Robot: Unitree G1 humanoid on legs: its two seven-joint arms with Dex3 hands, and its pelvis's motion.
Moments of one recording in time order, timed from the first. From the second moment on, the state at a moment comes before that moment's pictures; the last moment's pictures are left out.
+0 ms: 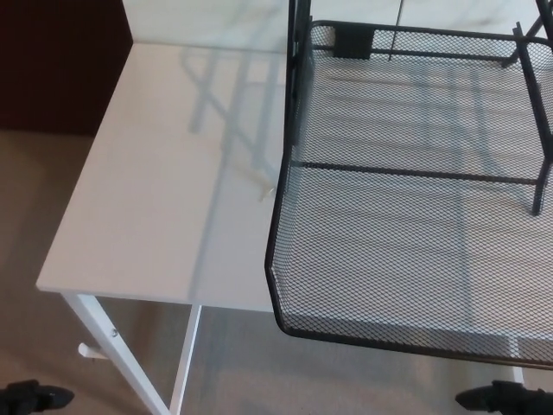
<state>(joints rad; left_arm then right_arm) 0.10 0.60 -0.03 0.75 0.11 -0.26 -0.32 0.22 -0.46 0.14 0.36 -0.21 -0.13 0.19</state>
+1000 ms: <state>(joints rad) 0.07 0.60 -0.02 0.78 0.11 -0.26 -0.32 0.80 -0.25 -0.44 -0.56 0.01 -0.31 0.15</state>
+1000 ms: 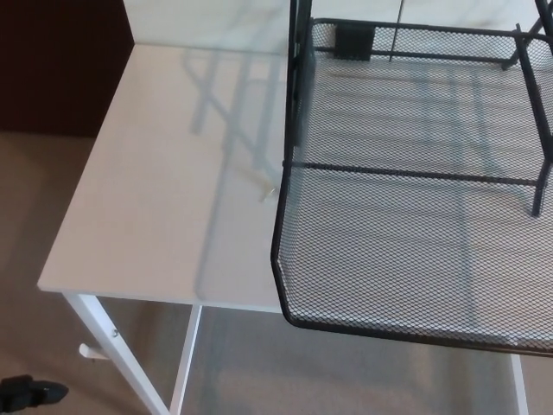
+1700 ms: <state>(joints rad) 0.05 0.60 -0.01 0.80 0.11 -0.26 -0.32 0.53 -0.14 -0.79 -0.67 0.06 -0.51 -0.02</state>
